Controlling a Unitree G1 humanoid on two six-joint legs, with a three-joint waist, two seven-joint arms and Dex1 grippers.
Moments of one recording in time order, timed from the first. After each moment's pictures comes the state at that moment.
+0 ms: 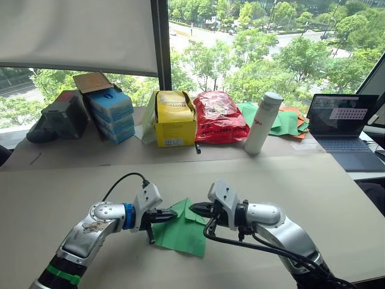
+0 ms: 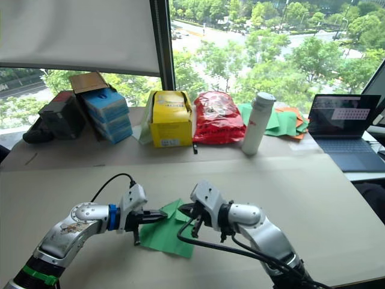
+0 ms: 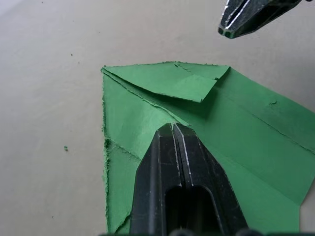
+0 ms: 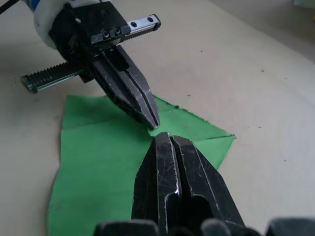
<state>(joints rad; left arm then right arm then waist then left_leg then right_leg) -0.24 0.68 -0.20 -0.17 -0.30 0.50 -0.97 -0.26 -0.50 0.31 -0.49 0.22 0.69 0.81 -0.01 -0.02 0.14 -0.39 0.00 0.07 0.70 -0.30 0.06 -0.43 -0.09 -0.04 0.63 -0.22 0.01</state>
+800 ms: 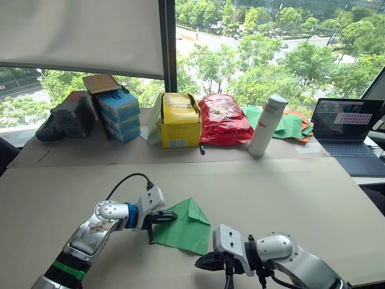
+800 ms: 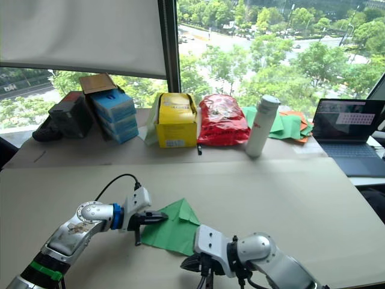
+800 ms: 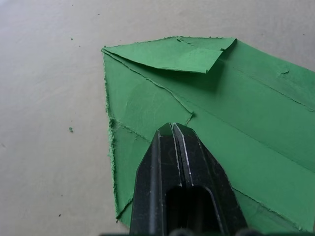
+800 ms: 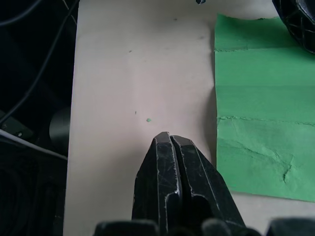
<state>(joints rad) -0.28 0.67 -0.23 -0.12 -0.23 0.43 -1.00 -0.12 -0.61 0.52 -0.58 0.19 0.61 0.90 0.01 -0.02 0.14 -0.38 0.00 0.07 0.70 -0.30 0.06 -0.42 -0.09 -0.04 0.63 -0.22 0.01</state>
